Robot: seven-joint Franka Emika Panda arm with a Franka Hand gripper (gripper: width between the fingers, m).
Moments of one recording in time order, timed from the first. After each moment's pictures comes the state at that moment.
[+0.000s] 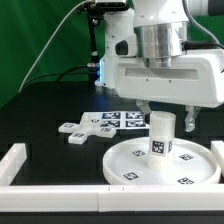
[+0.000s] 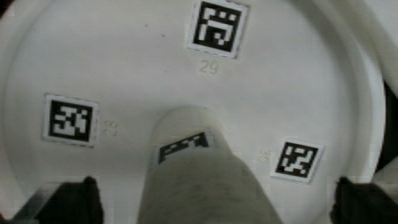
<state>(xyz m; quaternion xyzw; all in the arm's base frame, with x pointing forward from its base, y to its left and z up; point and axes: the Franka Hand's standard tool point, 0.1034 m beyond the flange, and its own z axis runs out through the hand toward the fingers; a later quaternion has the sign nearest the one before) 0.556 0.051 0.075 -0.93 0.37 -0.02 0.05</state>
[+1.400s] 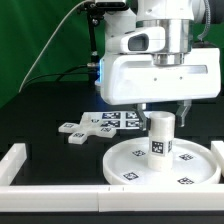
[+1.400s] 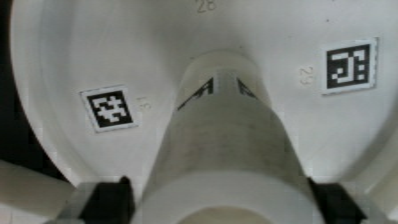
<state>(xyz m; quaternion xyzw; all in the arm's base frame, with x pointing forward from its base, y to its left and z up) 0.567 0.040 0.078 -0.98 -0.16 -0.08 -0.02</state>
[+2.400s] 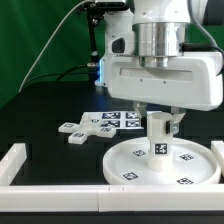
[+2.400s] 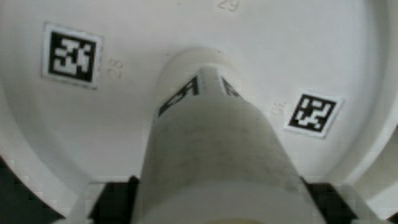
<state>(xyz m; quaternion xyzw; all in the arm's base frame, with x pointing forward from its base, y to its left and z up) 0.567 0.035 0.074 -0.92 0.39 -0.07 0.02</state>
